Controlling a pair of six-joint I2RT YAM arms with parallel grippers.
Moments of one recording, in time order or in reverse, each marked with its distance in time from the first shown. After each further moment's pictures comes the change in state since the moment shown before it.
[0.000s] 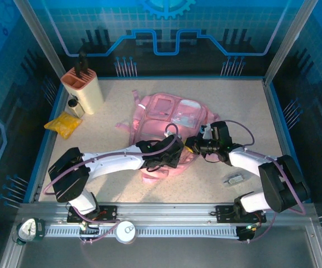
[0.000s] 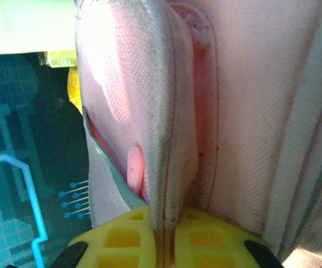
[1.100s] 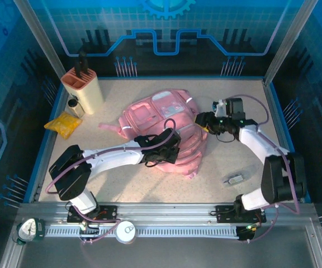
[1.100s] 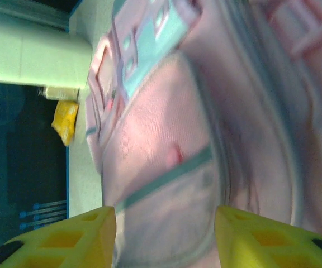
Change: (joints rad) left arm 0.071 0.020 0.018 0.010 0.102 0.038; right arm -0.210 0.024 0.333 -0.425 -0.026 -0.398
